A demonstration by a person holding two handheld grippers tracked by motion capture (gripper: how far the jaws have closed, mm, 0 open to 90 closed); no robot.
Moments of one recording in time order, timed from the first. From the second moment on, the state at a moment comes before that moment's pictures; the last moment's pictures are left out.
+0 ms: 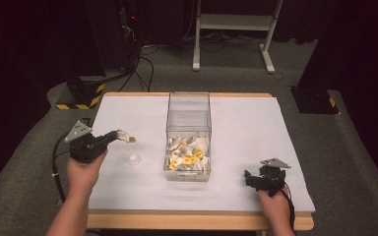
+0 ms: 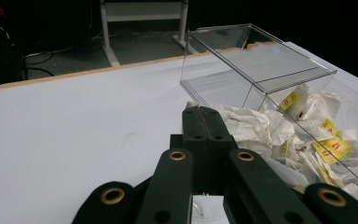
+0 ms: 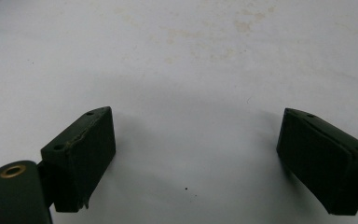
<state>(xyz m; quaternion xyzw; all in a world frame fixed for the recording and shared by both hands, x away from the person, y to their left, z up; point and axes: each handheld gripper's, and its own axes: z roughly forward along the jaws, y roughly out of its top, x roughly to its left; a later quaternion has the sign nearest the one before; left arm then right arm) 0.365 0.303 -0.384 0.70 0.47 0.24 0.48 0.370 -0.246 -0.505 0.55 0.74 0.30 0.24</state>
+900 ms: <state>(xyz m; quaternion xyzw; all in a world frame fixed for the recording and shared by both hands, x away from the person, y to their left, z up) 0.374 0.301 -0.406 0.71 0.49 0.22 0.46 0.370 -0.246 -0.505 0.55 0.74 0.30 0.24</state>
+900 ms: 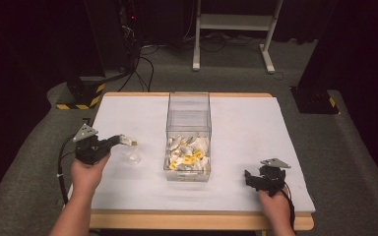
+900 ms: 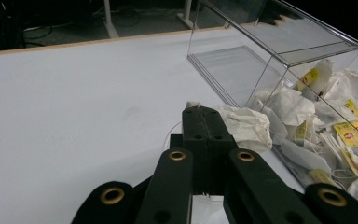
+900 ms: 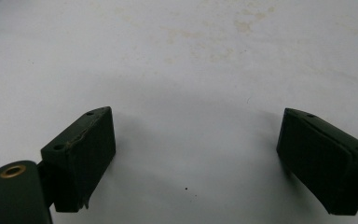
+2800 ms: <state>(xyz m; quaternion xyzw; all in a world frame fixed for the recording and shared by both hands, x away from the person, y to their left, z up) 0.343 0.348 -0.483 0.74 0.51 0.16 0.41 0.370 -0.246 -0.505 0.55 0.74 0.30 0.24</state>
